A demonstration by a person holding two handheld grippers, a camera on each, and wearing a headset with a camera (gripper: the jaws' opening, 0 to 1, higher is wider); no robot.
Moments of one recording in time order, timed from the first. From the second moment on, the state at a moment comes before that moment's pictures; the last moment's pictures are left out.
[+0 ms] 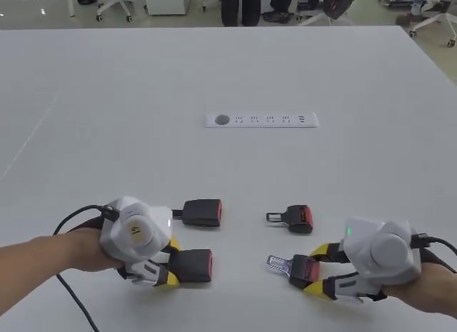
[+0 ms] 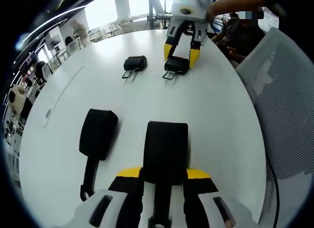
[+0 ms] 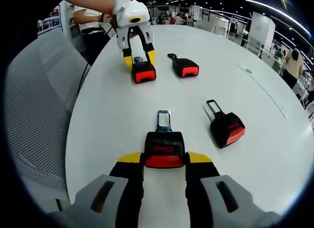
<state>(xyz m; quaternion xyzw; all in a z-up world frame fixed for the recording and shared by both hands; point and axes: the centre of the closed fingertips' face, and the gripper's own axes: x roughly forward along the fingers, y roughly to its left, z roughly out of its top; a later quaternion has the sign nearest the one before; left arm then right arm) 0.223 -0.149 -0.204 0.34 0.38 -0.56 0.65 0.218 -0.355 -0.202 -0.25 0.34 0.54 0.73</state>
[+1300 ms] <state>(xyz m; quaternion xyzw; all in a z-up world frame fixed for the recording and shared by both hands) 0.224 -0.147 -0.209 0.35 0.40 -0.57 0.62 0.221 -0.316 -0.200 -0.31 0.32 0.61 0.66</state>
